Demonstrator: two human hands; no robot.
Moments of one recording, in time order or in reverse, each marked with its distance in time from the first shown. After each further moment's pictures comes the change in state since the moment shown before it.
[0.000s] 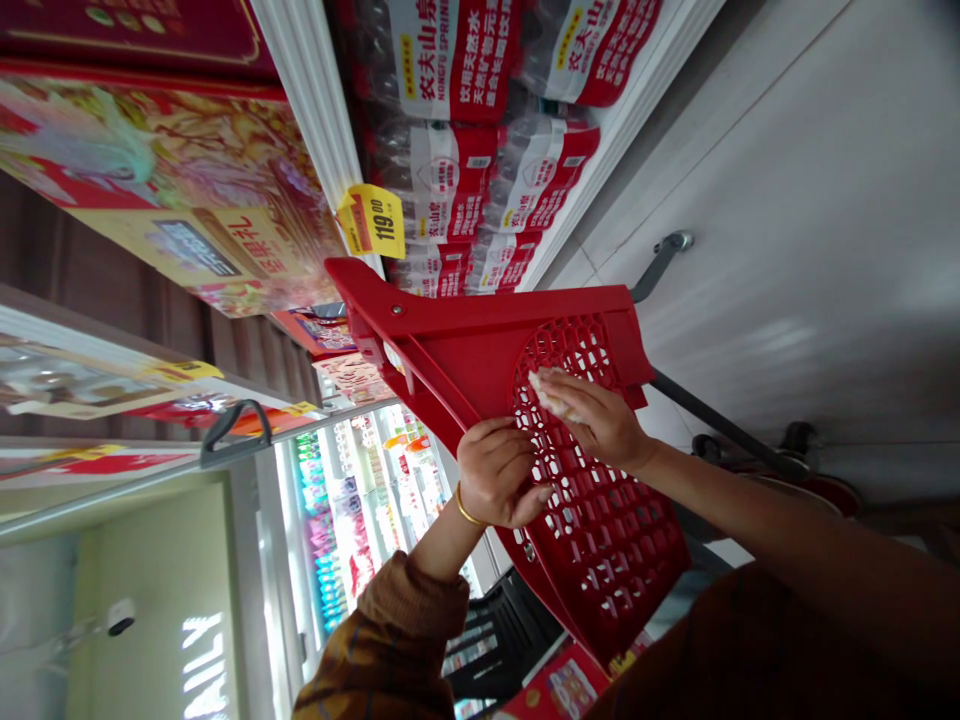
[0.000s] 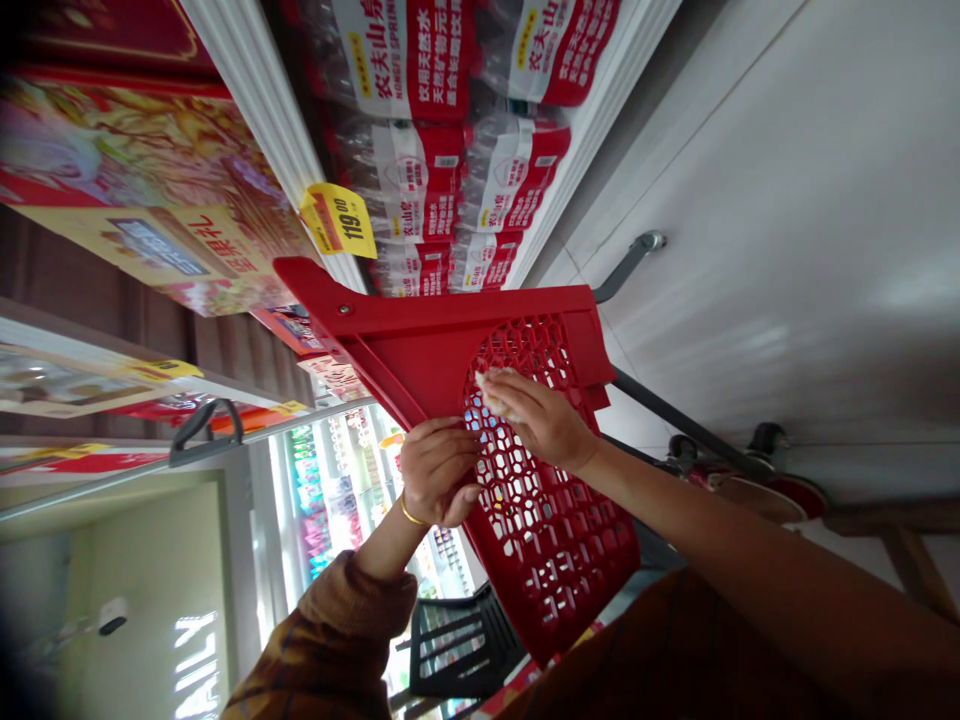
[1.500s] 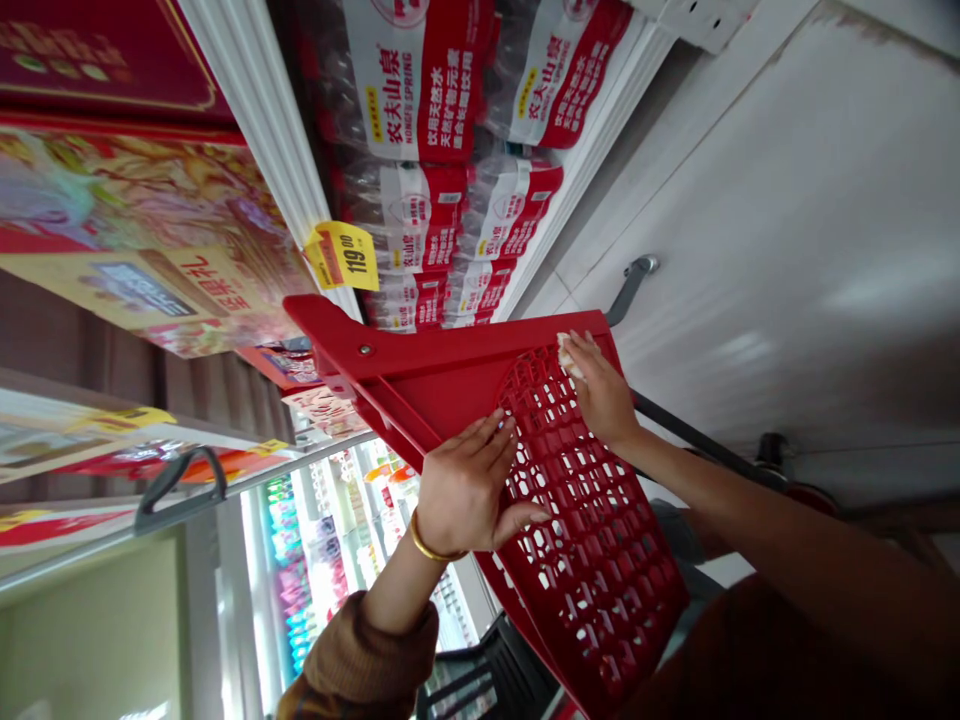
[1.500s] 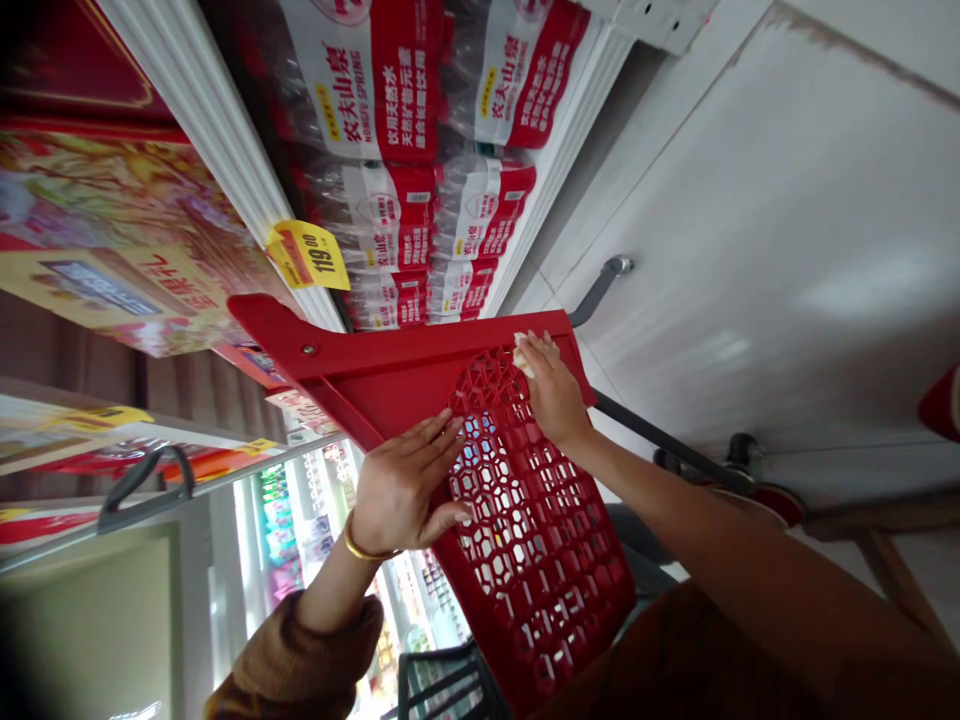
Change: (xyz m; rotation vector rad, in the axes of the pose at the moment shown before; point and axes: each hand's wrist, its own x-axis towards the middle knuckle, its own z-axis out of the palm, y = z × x) left_hand 0.031 -0.021 -0.018 0.192 -0.425 -0.028; right_hand 0.001 0.068 -0.010 -0.293 0.204 0.356
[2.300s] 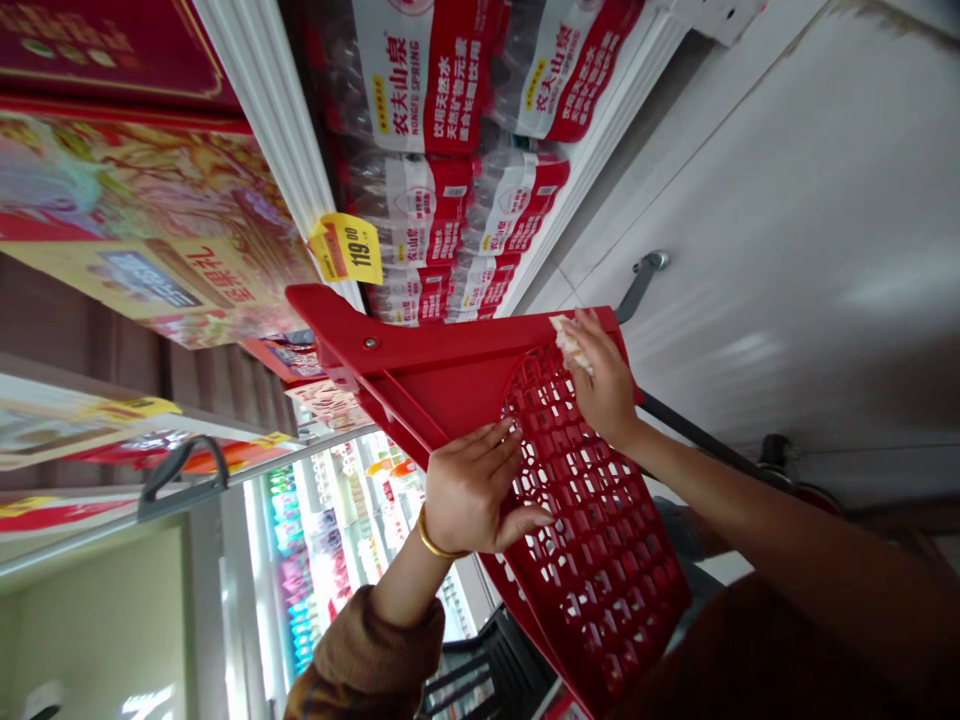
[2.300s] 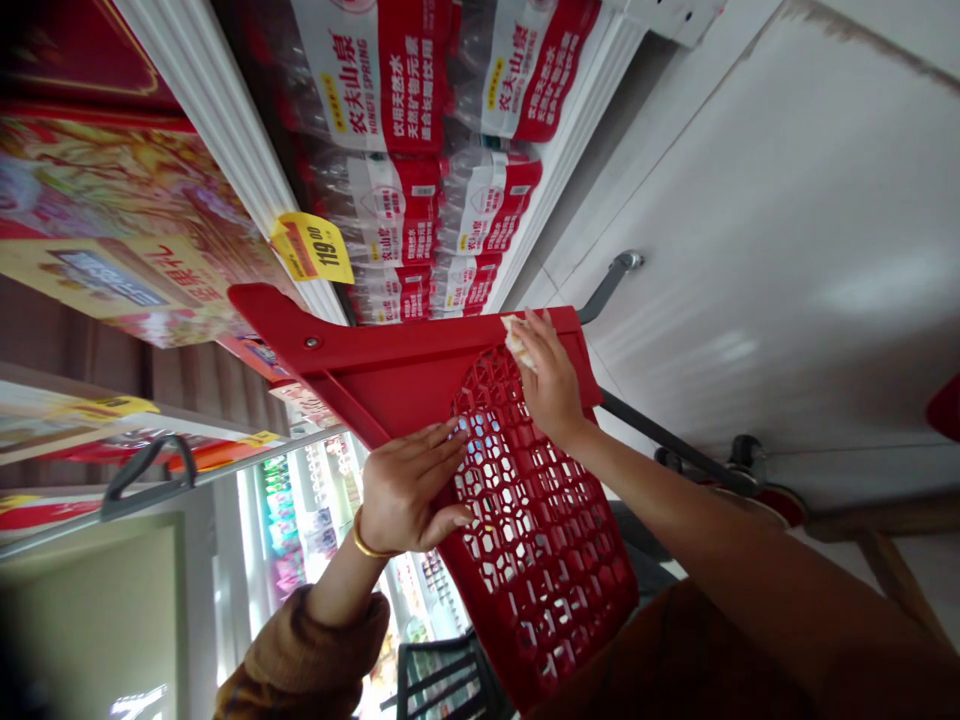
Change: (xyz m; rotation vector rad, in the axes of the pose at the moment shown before) left_hand 0.000 0.008 -0.003 -0.032 0.132 0.032; right_hand 0.019 -0.036 -0.007 0.100 0.129 -0.016
